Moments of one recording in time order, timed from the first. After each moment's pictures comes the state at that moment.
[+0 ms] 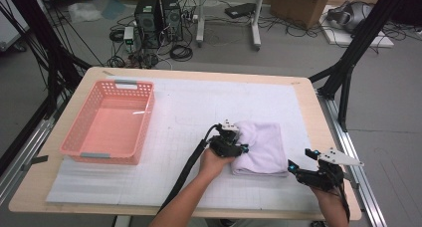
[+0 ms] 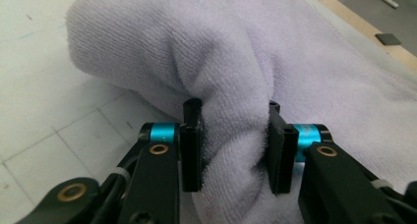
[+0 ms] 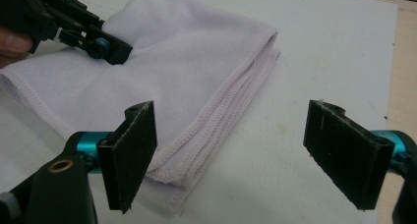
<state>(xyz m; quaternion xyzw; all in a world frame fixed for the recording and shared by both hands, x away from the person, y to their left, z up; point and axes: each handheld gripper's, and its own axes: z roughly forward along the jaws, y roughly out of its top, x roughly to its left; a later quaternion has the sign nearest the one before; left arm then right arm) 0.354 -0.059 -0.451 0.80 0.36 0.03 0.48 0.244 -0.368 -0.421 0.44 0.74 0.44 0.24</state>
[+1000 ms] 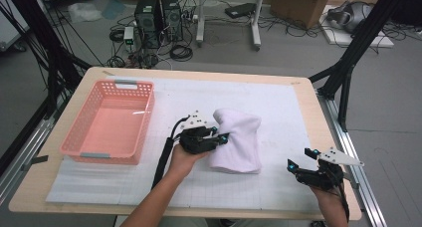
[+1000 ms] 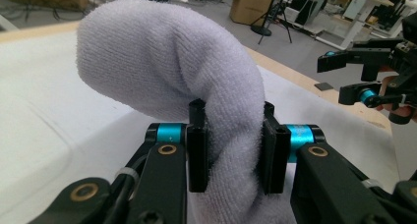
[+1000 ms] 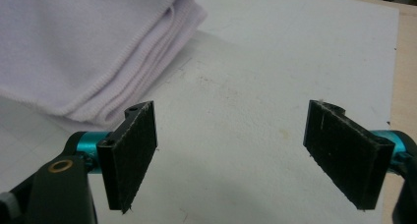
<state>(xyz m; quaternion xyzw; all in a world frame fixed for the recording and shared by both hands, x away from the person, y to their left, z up) 0.329 0.030 -0.390 0.75 0.28 0.08 0.59 0.244 -0.367 -0.420 0.44 0.74 0.45 0.24</state>
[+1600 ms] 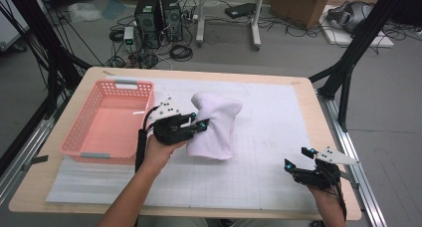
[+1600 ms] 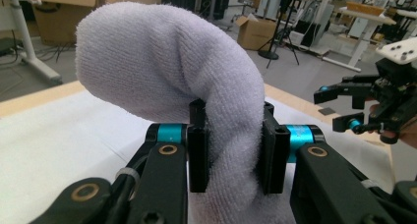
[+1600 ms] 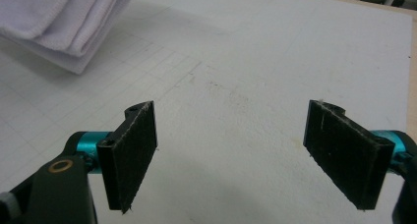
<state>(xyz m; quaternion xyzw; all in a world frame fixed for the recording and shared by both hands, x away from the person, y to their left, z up) 0.327 0.085 -0.345 0.73 0.27 0.12 0.62 0.246 -0.360 -0.419 0.43 0.74 0.45 0.24</state>
